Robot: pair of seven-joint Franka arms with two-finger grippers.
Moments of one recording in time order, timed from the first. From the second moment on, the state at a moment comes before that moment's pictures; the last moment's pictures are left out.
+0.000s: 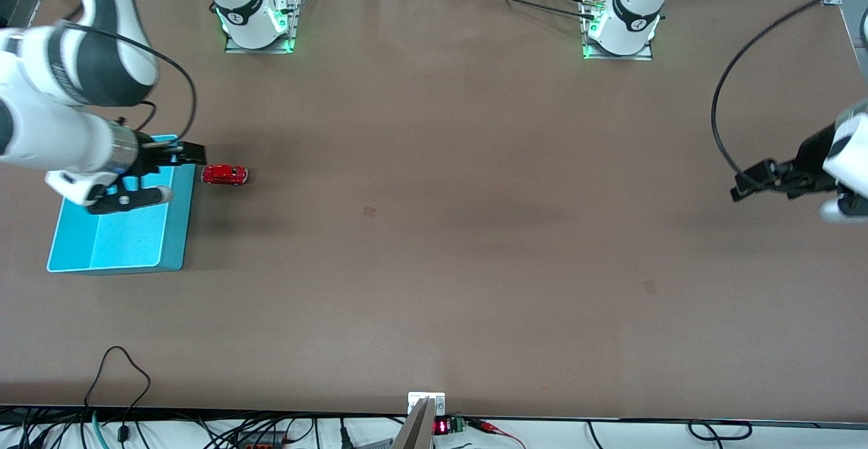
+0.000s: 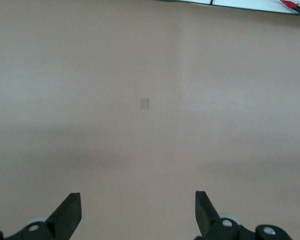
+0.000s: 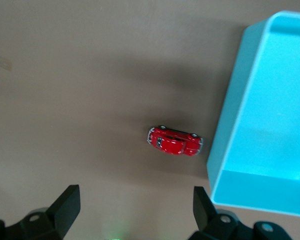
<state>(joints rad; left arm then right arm) 0.10 0.16 -0.09 -1.51 -0.05 1.71 -0.06 0.12 0.19 -0.05 -1.83 0.03 1.75 -0.14</state>
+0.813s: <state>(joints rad) 0.06 0.05 -0.03 -1.64 -0.05 1.74 -0.04 -0.01 0.07 0.04 -2.44 0.02 2.37 -0.92</state>
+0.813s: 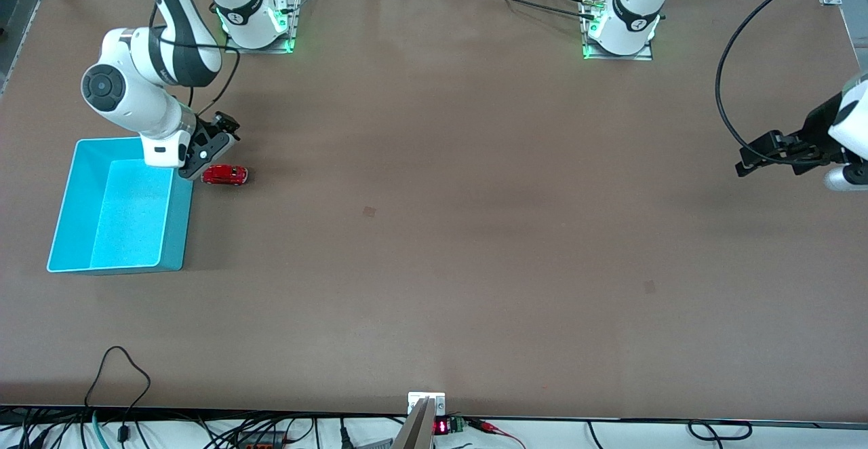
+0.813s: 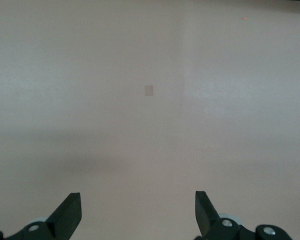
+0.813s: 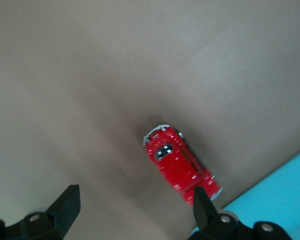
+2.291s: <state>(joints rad) 0.05 0.01 -0.02 -1.65 -0.05 1.66 -0.07 -0.04 0.26 0.04 -2.43 0.02 2.62 -1.43</state>
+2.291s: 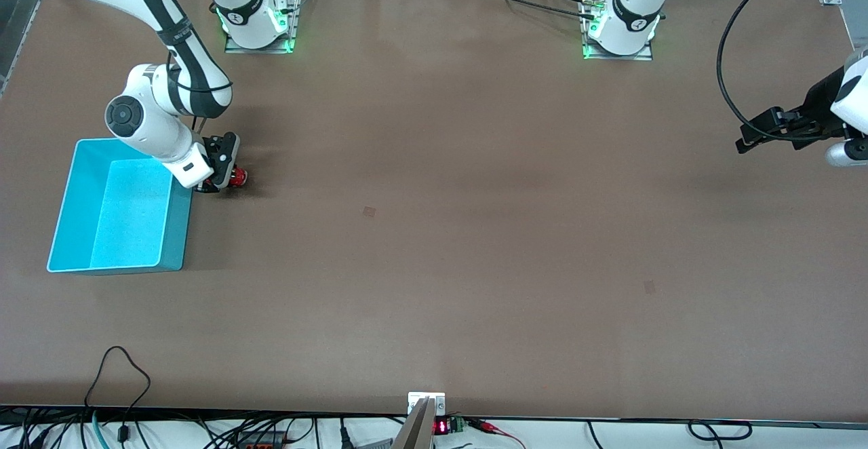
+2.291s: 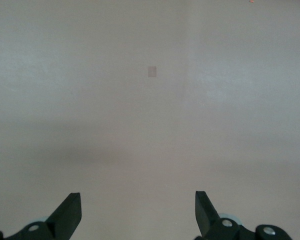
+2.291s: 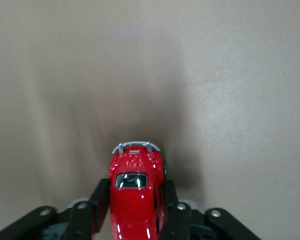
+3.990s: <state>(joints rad) 0.05 0.01 -0.01 -1.65 -0.05 1.63 -0.05 -0.05 0.23 -0.22 -1.98 0.03 2.09 -0.35</state>
